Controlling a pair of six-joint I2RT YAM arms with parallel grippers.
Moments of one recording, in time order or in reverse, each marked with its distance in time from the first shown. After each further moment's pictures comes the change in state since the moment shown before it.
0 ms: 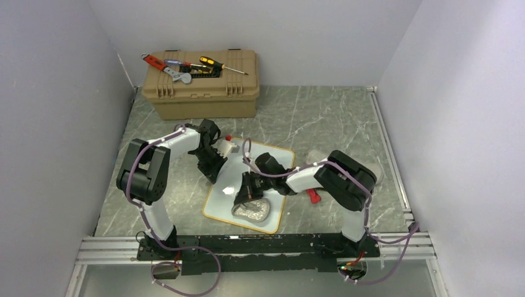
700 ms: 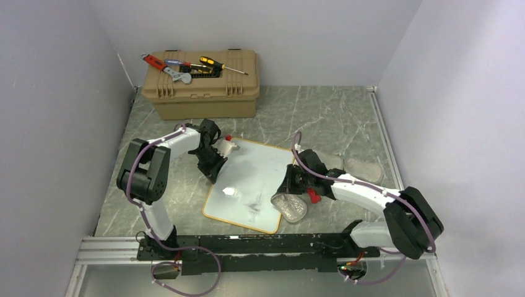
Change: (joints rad) left arm -0.001 0.000 0.004 -0.005 -0.002 -0.005; right arm -0.230 -0.612 -0.264 -0.503 0.374 -0.099
